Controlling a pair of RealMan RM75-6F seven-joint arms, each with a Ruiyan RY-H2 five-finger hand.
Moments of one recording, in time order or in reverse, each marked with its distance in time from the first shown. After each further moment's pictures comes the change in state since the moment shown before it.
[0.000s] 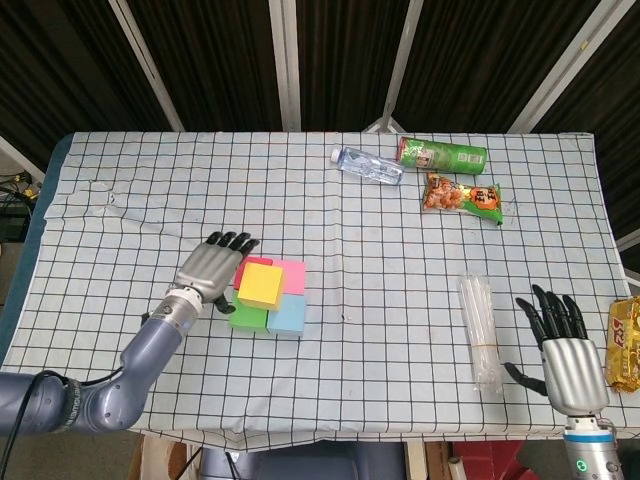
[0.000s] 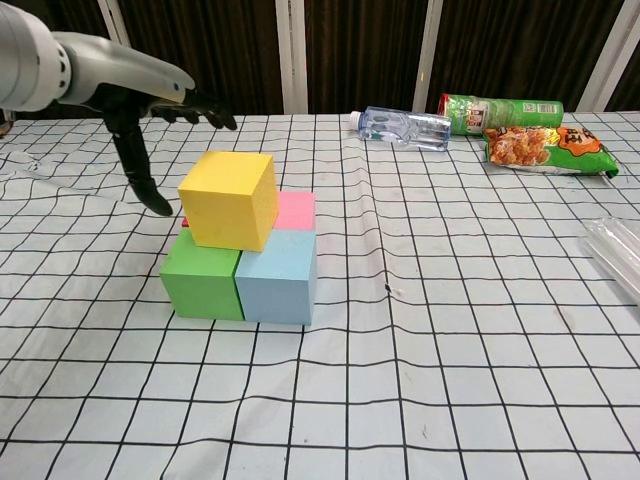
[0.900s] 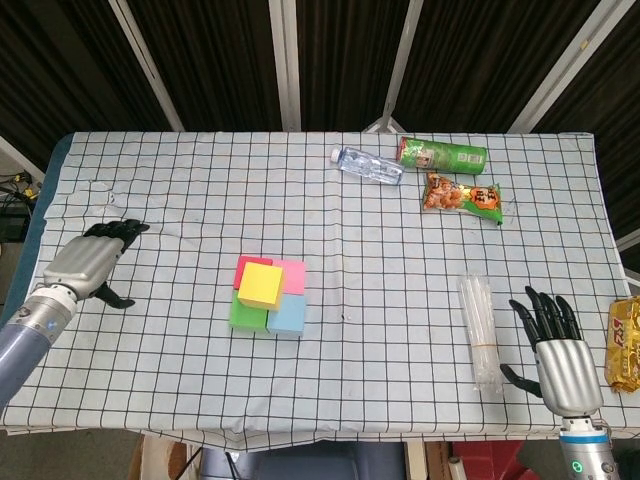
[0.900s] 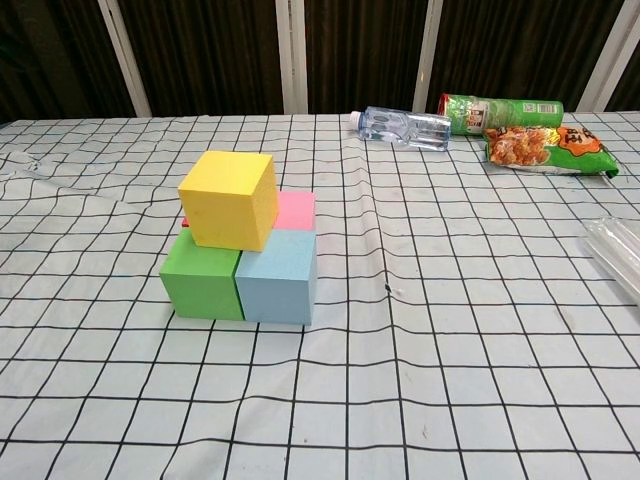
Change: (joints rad) left arm 0.383 0.510 -0.095 -0.084 0.204 -0.322 -0.207; right arm 0.003 -0.010 -0.008 0.003 -0.021 -0.002 -0.013
